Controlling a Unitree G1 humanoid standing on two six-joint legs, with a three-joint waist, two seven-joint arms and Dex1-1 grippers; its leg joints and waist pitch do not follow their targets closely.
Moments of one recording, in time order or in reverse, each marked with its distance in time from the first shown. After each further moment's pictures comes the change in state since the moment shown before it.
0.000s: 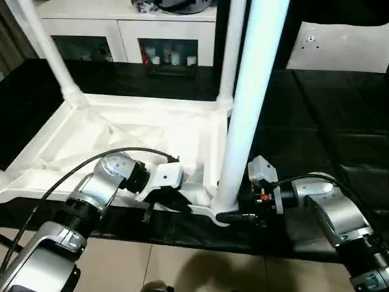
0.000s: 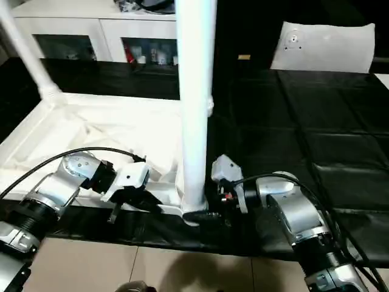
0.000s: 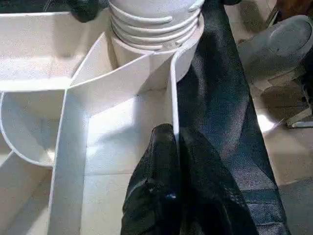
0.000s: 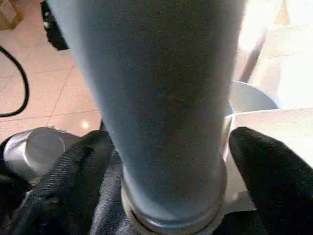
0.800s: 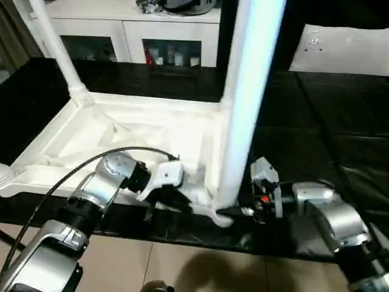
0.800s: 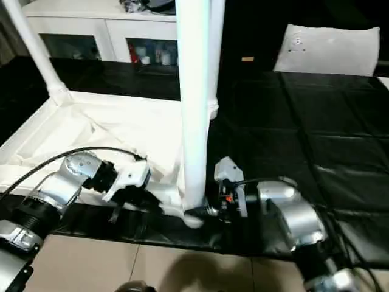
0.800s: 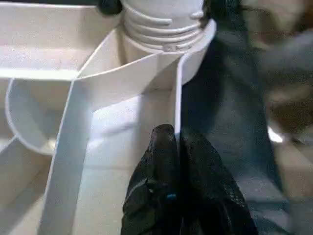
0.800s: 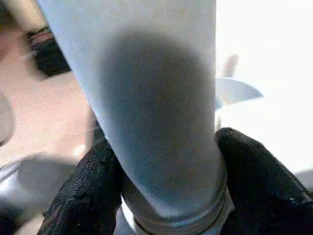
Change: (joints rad) left arm -0.006 -0.034 0.046 0.014 0.008 0.106 0.113; right arm 0.059 0.112 -0.080 0.000 0.013 0.069 -0.219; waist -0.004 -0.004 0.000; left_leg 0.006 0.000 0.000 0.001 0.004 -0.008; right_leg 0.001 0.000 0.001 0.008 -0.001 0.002
